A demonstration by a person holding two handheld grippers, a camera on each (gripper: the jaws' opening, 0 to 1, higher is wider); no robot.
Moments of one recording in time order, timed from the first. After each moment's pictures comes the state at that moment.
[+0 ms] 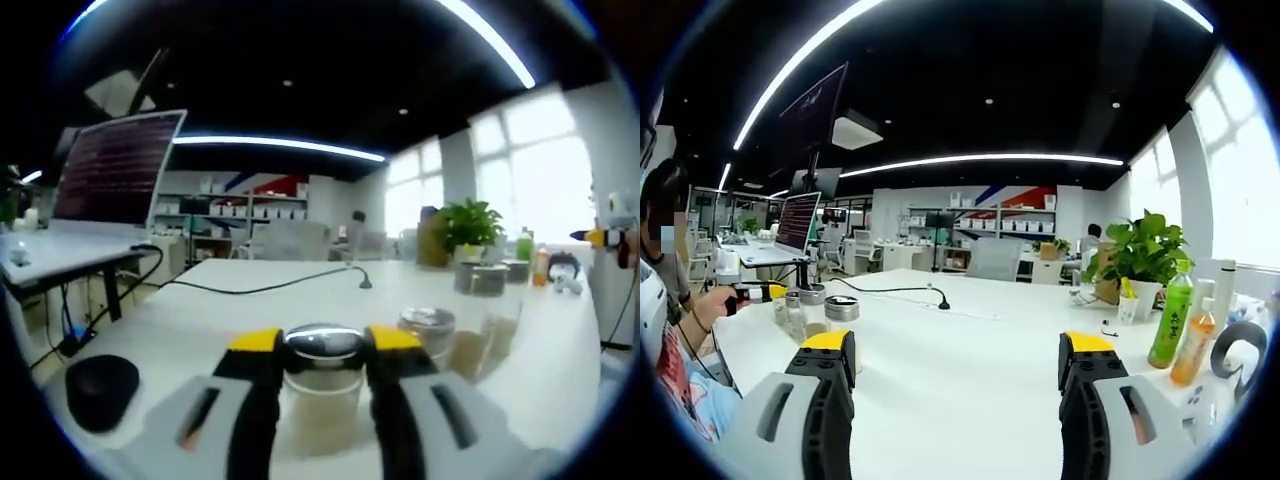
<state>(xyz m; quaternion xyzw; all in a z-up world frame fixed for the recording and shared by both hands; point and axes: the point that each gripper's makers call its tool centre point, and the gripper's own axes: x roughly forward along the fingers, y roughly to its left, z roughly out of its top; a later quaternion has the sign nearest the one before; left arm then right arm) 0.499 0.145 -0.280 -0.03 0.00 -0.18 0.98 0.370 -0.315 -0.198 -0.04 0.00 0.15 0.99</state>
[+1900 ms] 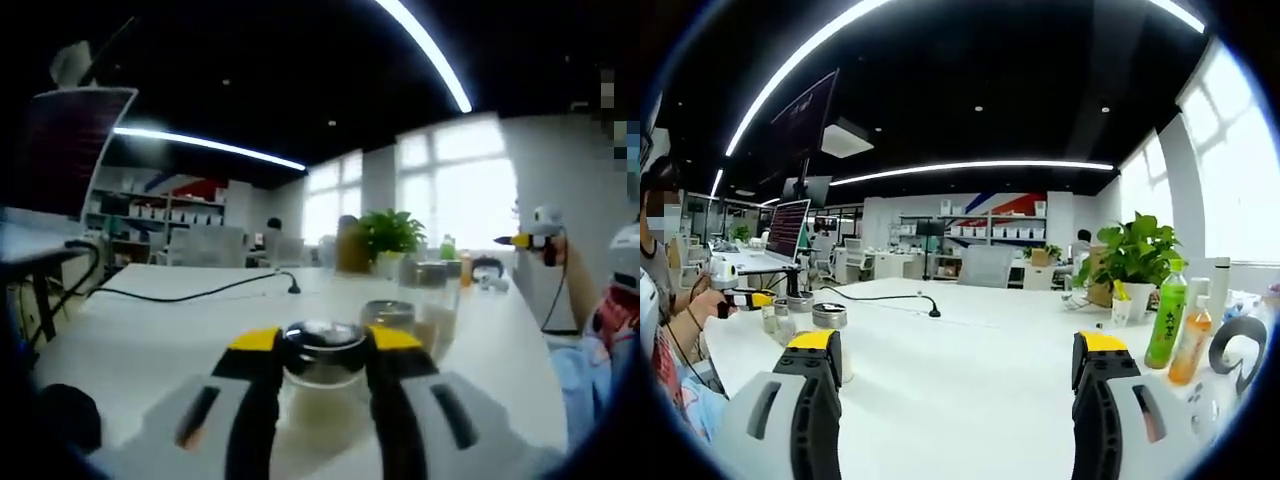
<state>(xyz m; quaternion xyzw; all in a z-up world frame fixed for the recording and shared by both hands) 0.494 0.132 -0.282 -0.03 -0.02 -0.37 0.93 0.378 -0.321 -0.196 -0.03 -0.02 0.13 0.99</state>
